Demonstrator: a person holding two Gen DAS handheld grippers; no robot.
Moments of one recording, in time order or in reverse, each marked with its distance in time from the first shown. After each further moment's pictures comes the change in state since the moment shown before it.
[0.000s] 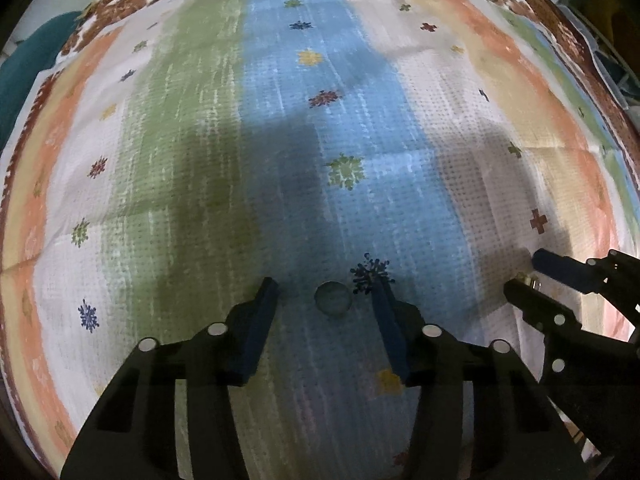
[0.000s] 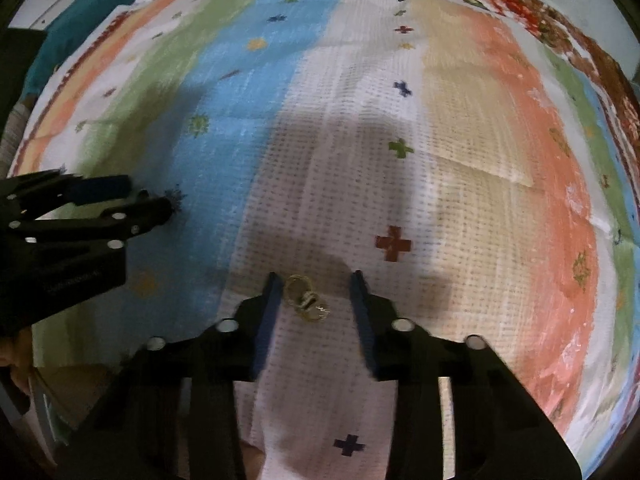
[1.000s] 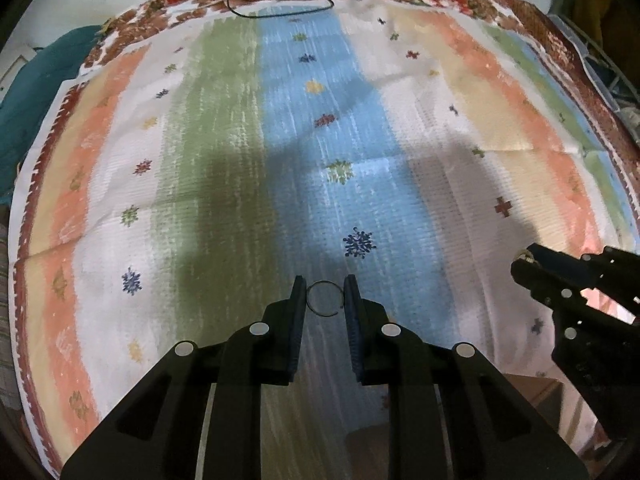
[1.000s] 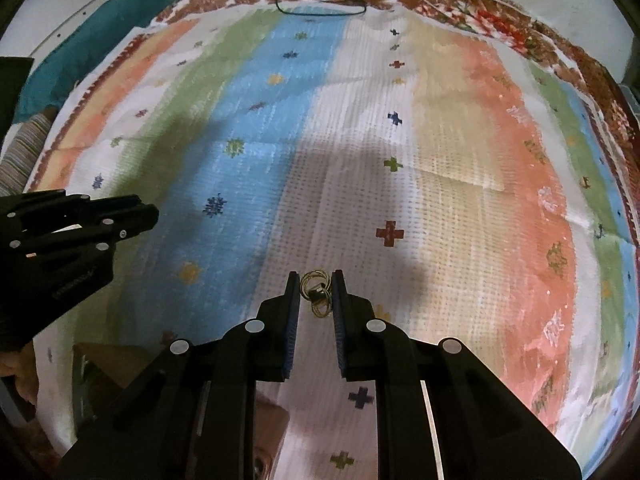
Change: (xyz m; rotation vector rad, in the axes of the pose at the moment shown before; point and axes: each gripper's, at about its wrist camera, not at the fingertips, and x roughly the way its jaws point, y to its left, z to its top) left arm -0.059 -0.002 -0.026 -0.025 -0.070 0.015; right arm -0.050 0.004 -0.019 0.016 -0.096 0.011
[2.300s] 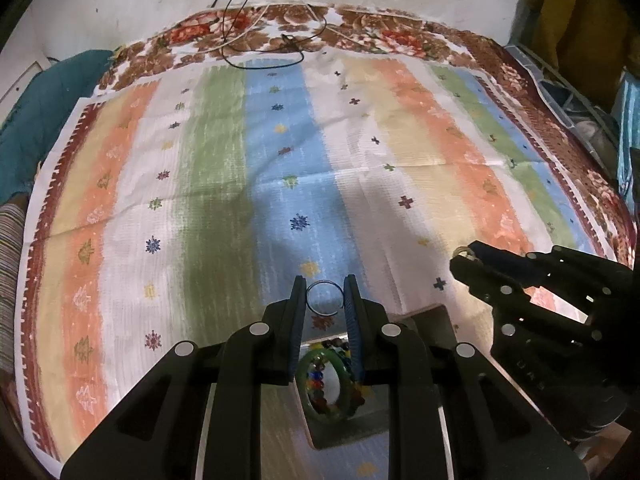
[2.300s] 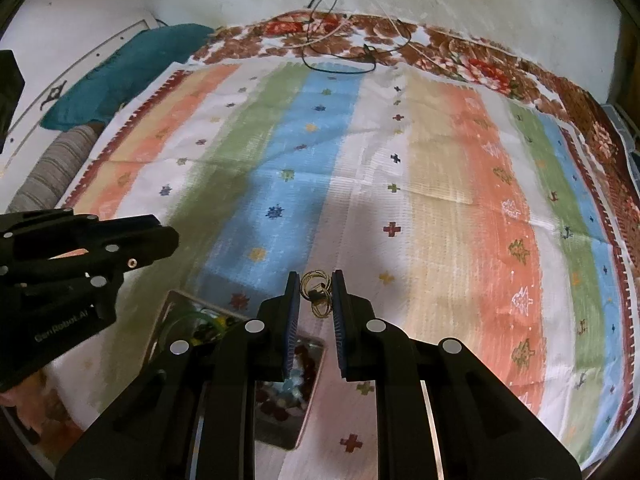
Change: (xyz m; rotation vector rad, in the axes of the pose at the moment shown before) left arm -0.108 -0.032 -0.058 0.007 -0.139 -0.079; right arm -0.095 0.020 -0.044 -0.027 -0.164 0.035
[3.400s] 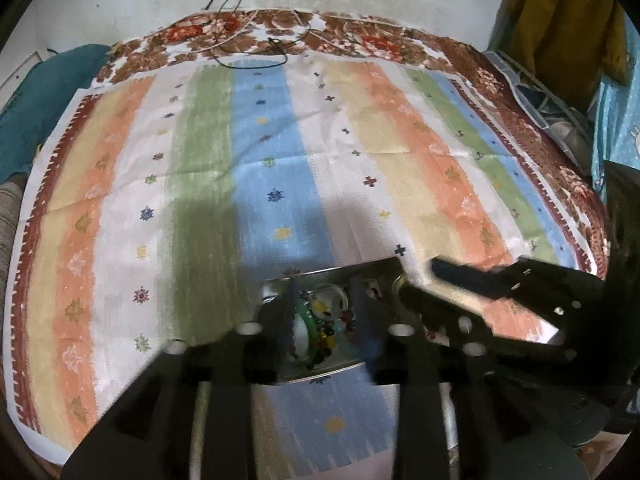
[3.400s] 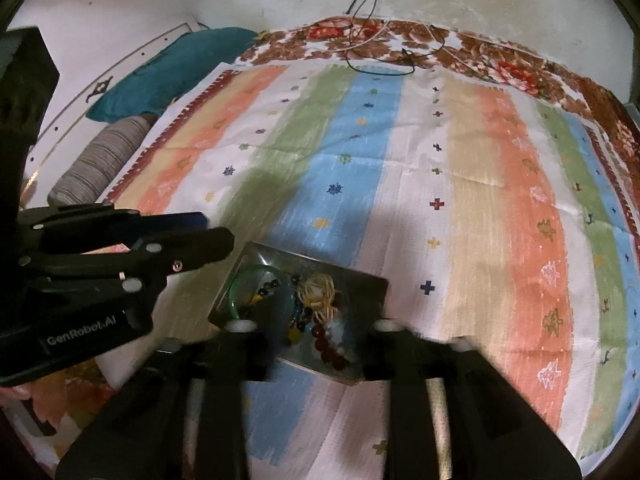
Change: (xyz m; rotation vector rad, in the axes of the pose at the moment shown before) left arm -0.039 -0.006 -0.043 -0.014 -0.021 -0.065; right arm -0.039 0.024 -0.039 -0.025 -0.016 0.135
